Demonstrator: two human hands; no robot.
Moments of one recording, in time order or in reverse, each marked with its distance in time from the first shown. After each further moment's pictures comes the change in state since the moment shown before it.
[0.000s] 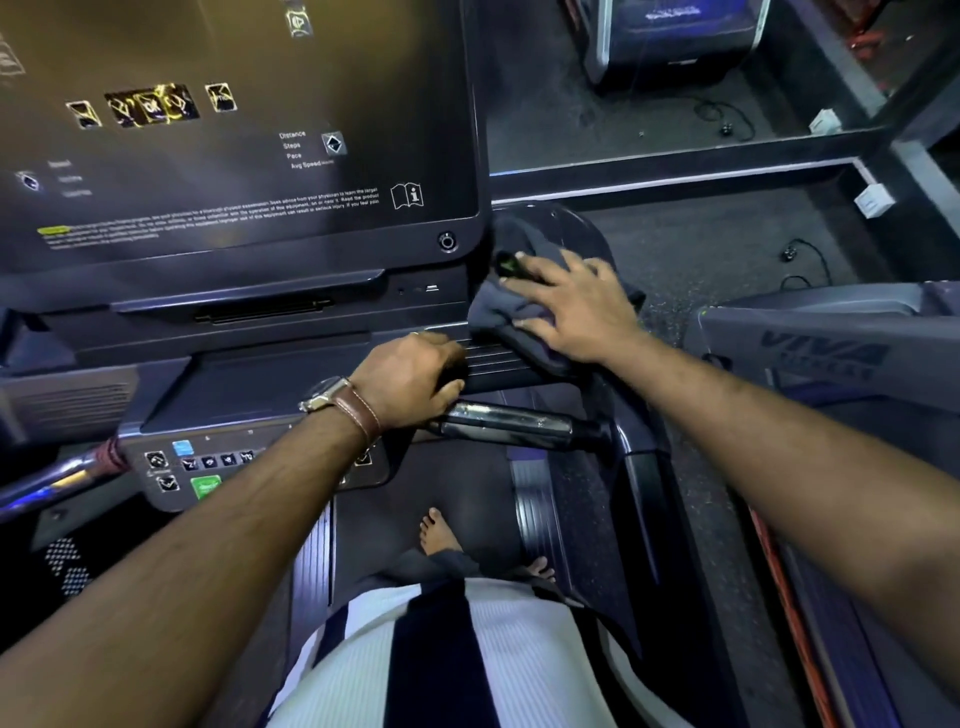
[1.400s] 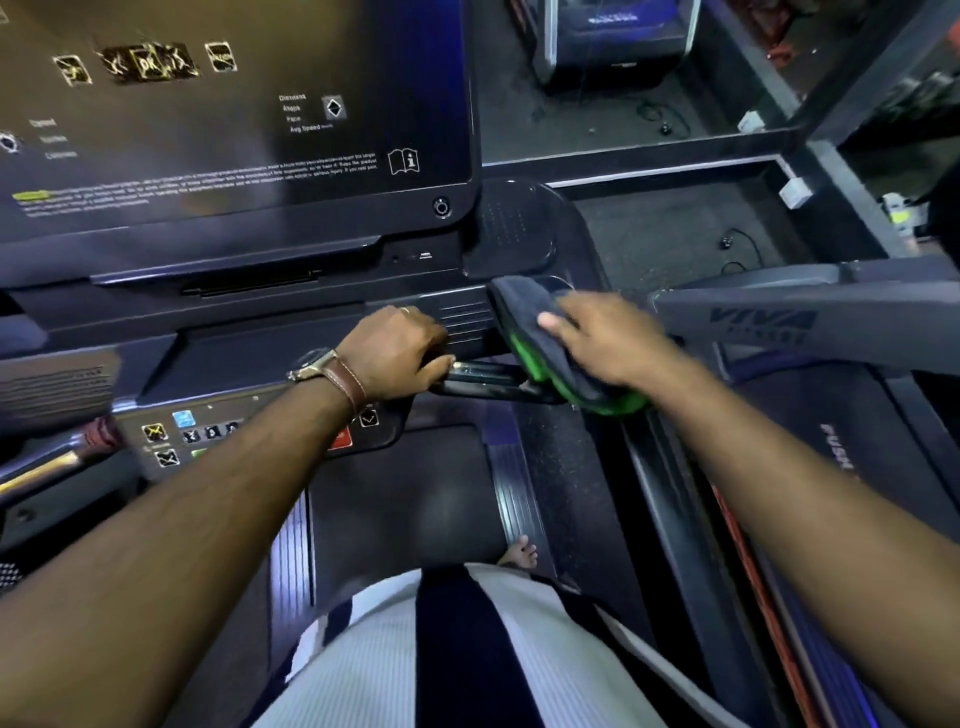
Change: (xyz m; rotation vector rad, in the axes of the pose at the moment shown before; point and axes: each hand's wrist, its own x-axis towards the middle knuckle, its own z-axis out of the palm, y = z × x) left_hand -0.022 -0.014 0.003 0.072 0.108 0.191; right_hand -0.082 -0.050 -0.062 0.296 -0.235 0.301
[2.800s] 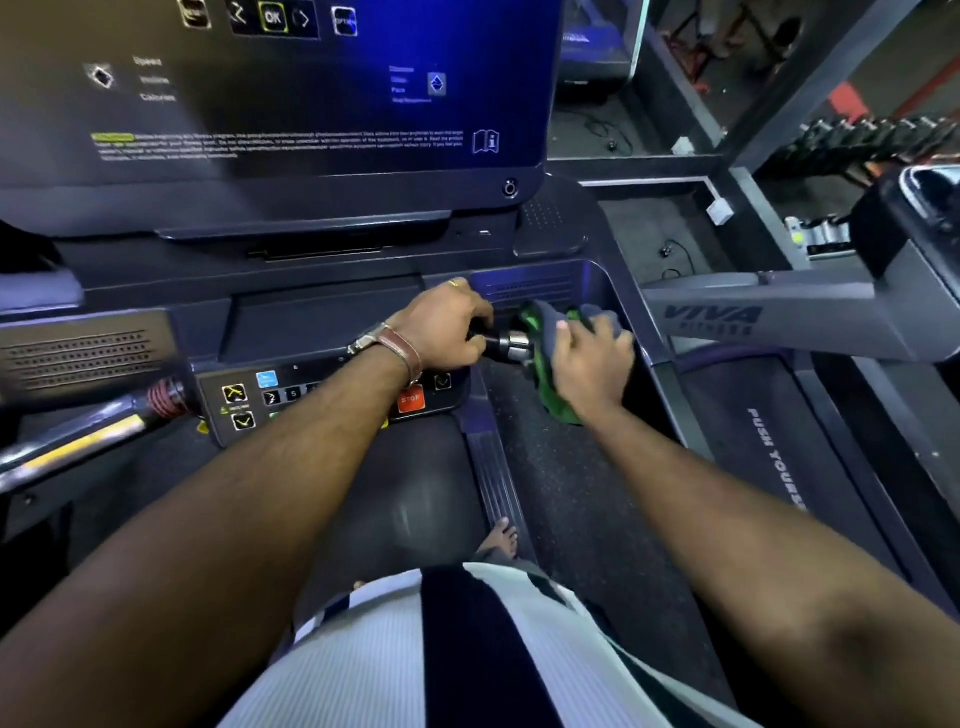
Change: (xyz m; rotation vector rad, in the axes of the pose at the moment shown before) left_hand -0.034 -0.029 0.000 -0.362 -0.002 0.012; right_hand -0.017 -0.082 0.117 -0.149 0.654 0.554
